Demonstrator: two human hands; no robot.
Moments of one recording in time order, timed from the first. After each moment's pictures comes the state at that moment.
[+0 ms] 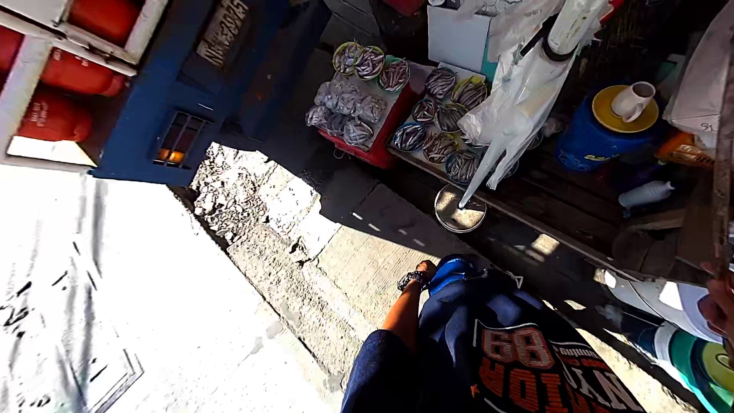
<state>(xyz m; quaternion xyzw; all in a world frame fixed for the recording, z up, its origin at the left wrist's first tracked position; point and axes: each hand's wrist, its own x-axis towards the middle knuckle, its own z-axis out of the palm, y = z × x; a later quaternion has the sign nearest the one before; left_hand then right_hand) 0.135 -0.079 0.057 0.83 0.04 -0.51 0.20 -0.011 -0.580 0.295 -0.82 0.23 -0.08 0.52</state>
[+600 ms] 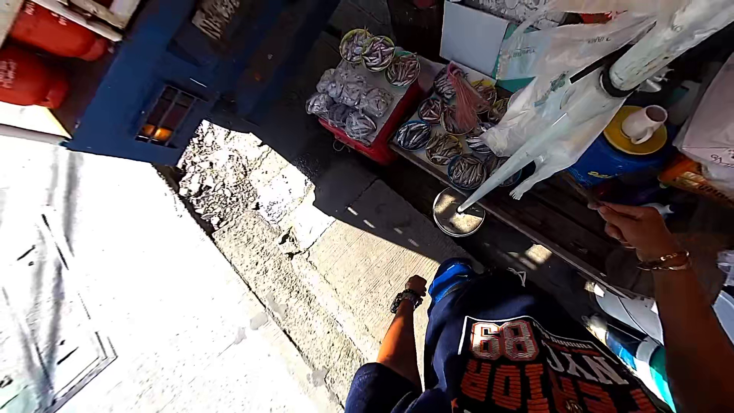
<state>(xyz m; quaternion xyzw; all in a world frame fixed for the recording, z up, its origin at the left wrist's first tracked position) 0.103 -0.059 0.018 0.75 0.29 -0.49 0.34 0.198 -0.524 0.282 -0.84 0.22 0.10 0.49</state>
